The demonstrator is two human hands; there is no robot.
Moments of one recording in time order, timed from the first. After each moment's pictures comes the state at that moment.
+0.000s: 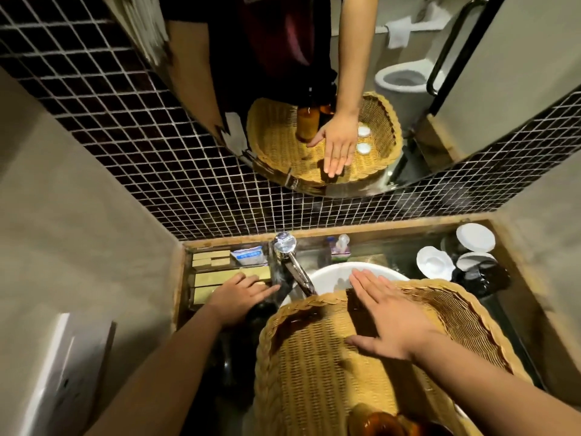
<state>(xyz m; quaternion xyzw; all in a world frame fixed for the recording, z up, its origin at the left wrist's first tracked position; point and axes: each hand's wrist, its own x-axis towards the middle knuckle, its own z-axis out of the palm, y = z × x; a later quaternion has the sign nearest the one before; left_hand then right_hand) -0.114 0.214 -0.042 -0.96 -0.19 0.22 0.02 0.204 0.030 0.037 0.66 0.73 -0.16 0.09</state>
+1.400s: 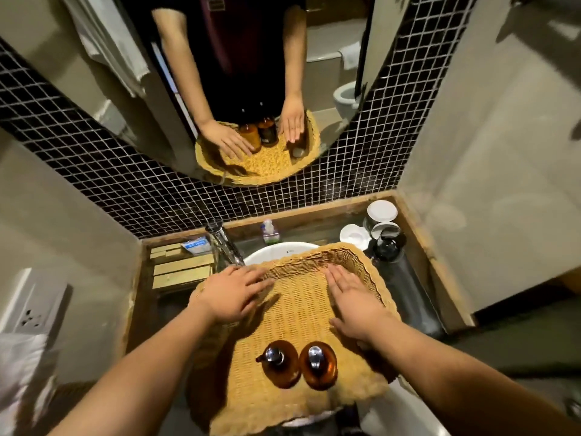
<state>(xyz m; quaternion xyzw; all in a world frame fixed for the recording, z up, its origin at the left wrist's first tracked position) 0.008 0.061 0.071 -0.96 -0.20 0.17 0.00 0.275 -0.108 0.063 0.70 0.68 -0.20 0.08</state>
